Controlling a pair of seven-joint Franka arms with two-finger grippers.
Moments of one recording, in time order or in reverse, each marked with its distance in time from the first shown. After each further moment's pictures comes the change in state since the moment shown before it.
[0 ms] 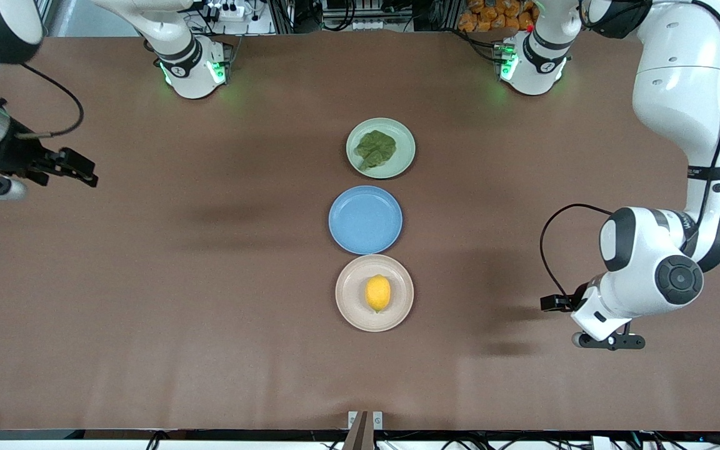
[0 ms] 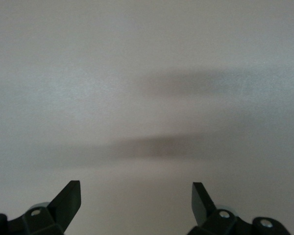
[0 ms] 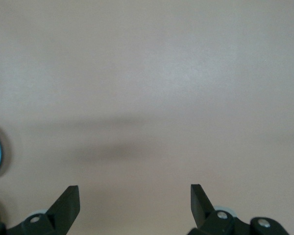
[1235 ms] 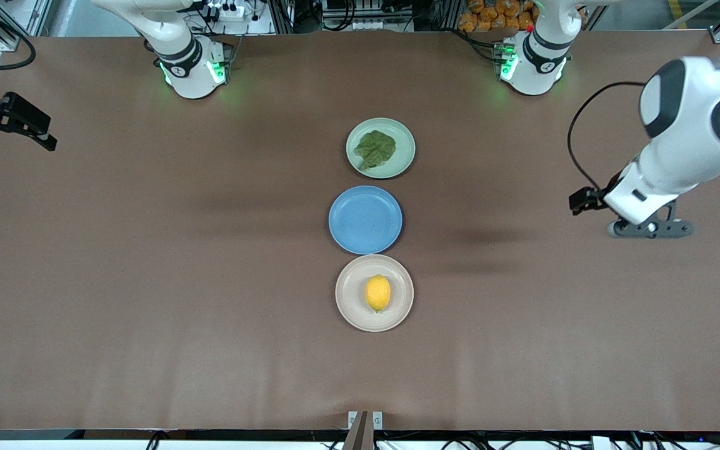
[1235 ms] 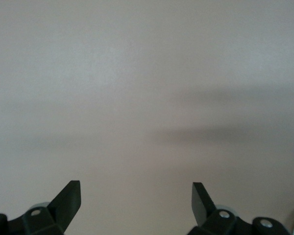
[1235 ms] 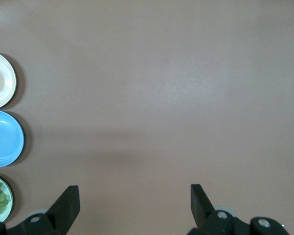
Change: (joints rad) left arm -0.022 -0.707 0.041 -0.573 -0.033 -0.187 0.023; right arm 0.019 0.003 -0.011 0.227 0.000 -0.164 -0.066
